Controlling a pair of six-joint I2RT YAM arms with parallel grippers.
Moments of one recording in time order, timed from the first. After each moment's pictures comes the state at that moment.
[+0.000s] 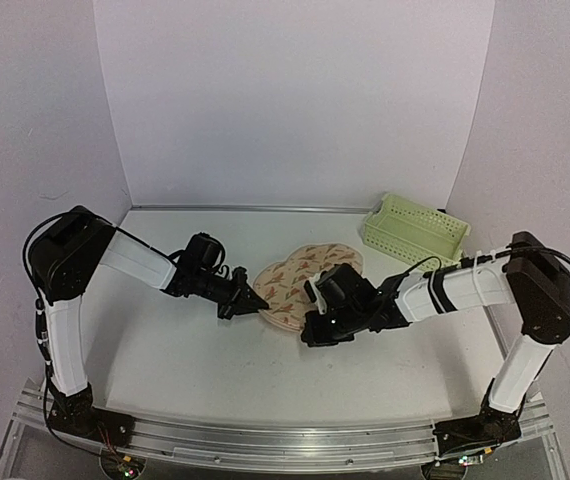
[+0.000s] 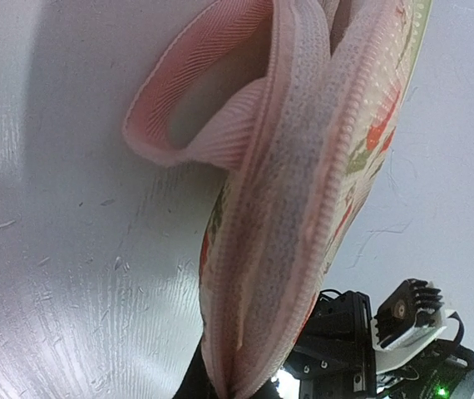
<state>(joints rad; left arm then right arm) -0.62 1.99 1.03 0.22 0.79 -1.18 0.96 1.76 0.94 -0.11 -0.09 0.68</state>
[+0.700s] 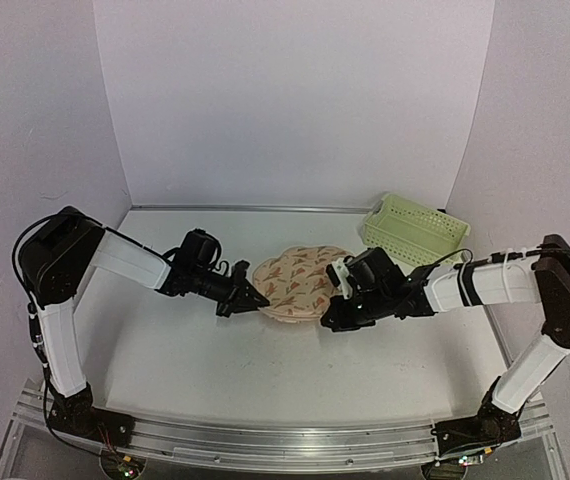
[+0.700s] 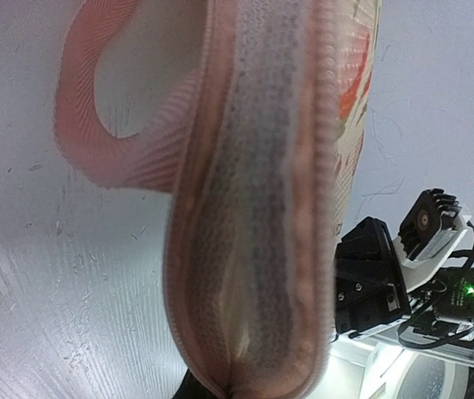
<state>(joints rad) -0.62 1.93 1.00 0.24 0.85 -1.09 0.81 1.62 0.84 -0.10 -0.15 0.55</state>
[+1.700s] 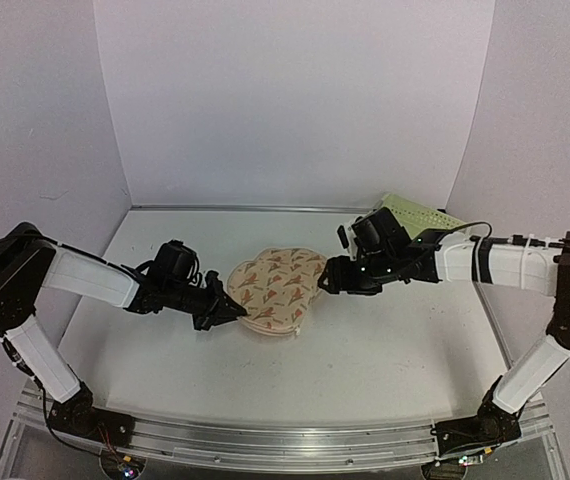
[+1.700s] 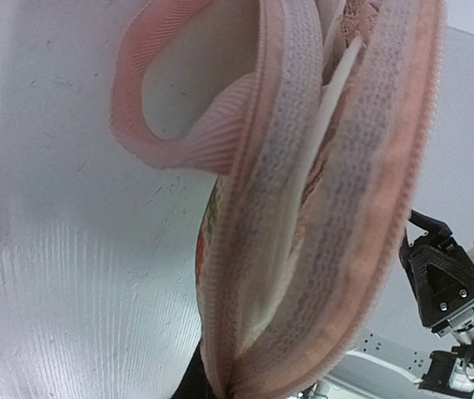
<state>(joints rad) -0.65 1.66 0.74 0.21 0.60 -1.24 0.77 1.57 1.05 -0.33 -0.03 0.57</state>
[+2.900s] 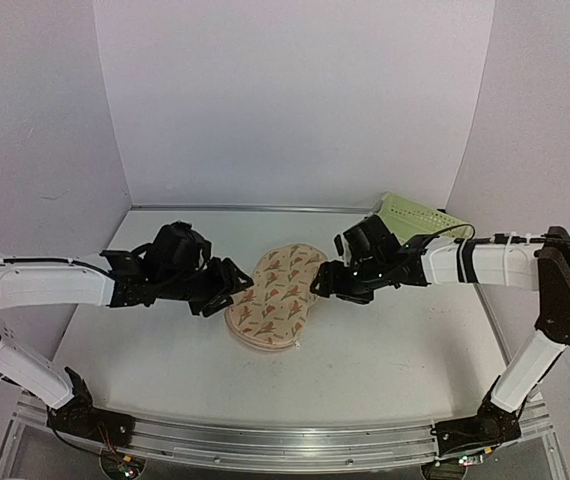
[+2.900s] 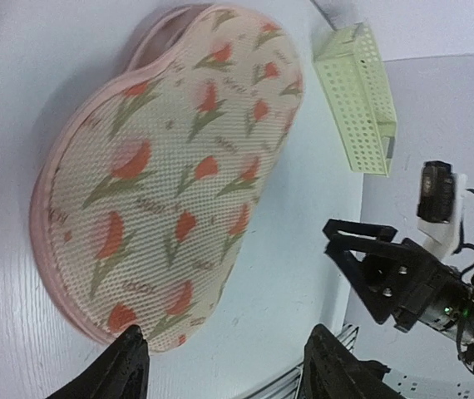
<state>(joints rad) -0.87 1.39 0.84 -0.11 0.08 -1.22 0.77 1.67 1.07 -0.28 -0.07 0.70</state>
